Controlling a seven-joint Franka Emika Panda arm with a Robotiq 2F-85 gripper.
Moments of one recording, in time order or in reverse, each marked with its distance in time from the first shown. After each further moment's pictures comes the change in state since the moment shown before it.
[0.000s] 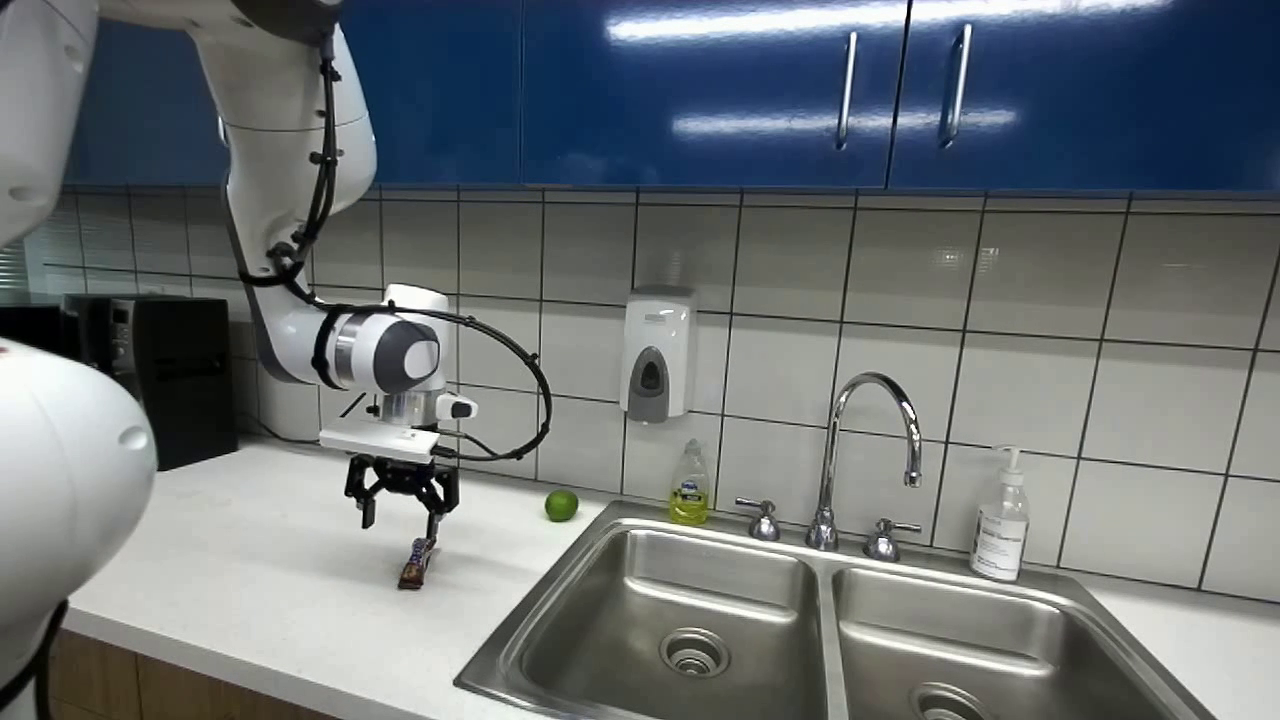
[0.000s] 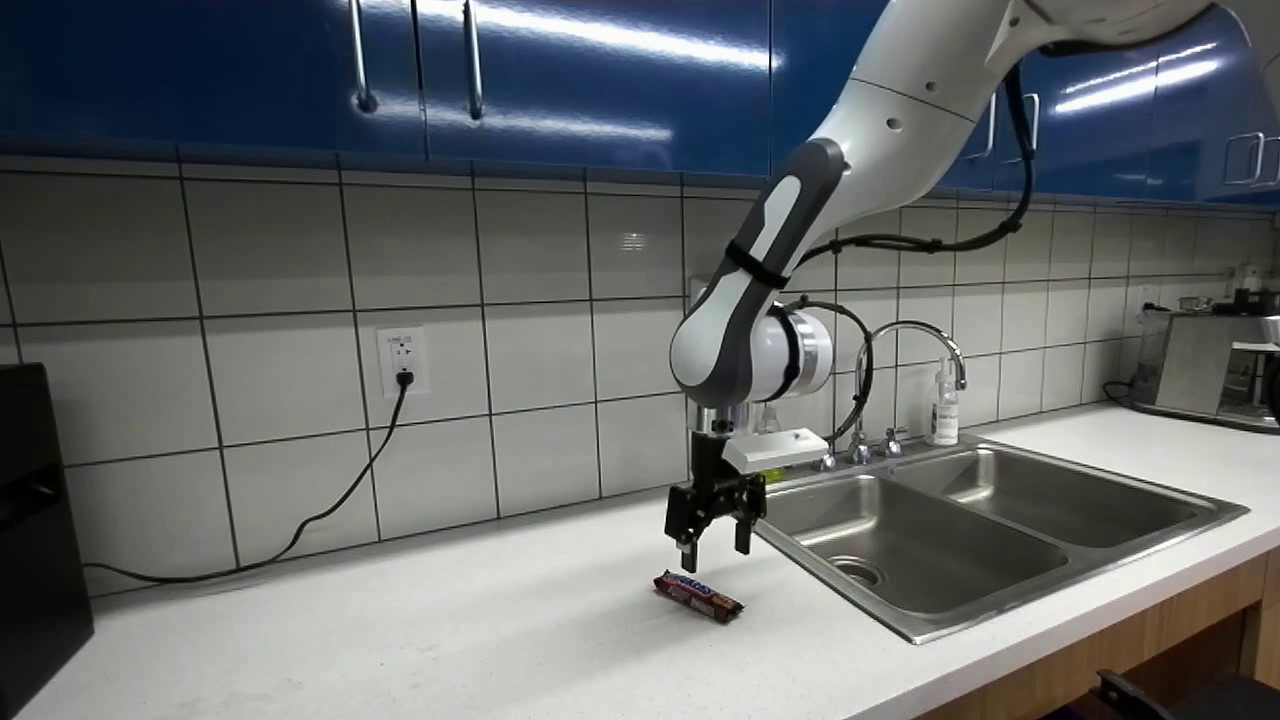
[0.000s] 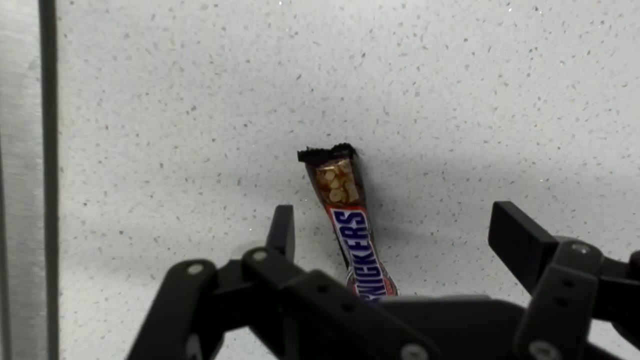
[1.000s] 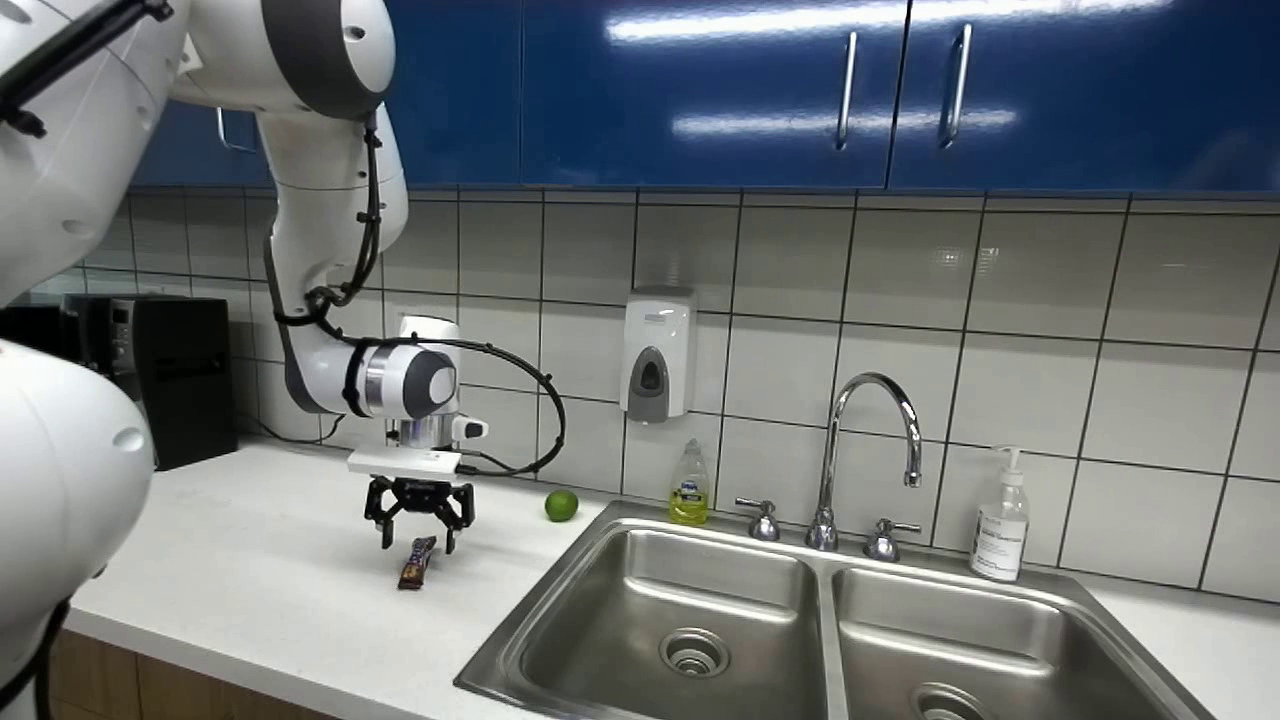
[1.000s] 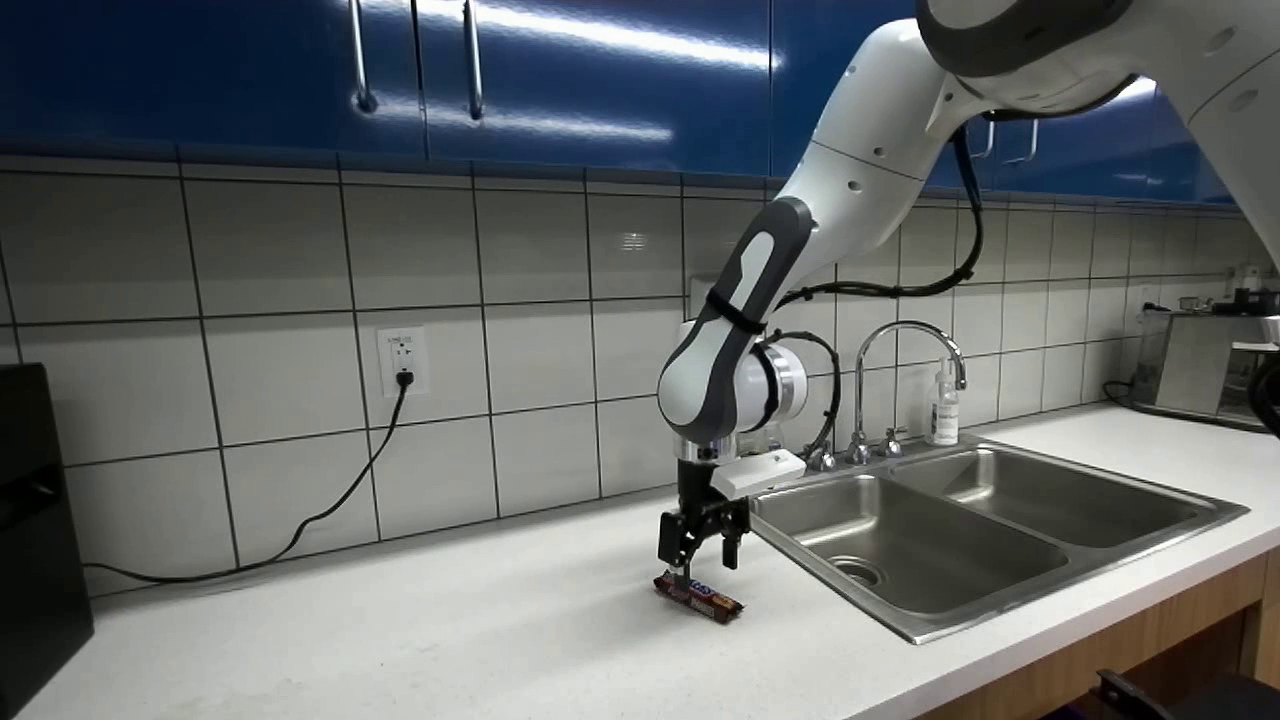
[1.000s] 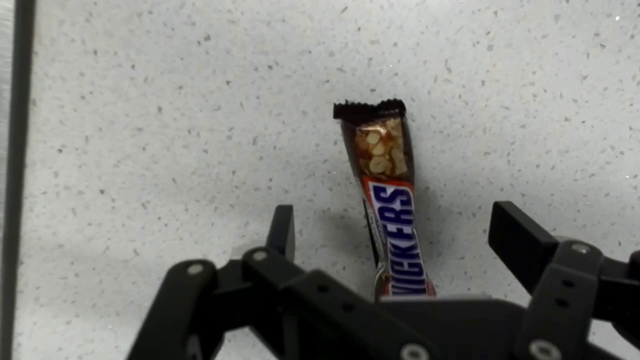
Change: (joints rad) arm -0.016 0.170 0.000 0.144 -0.112 0.003 -0.006
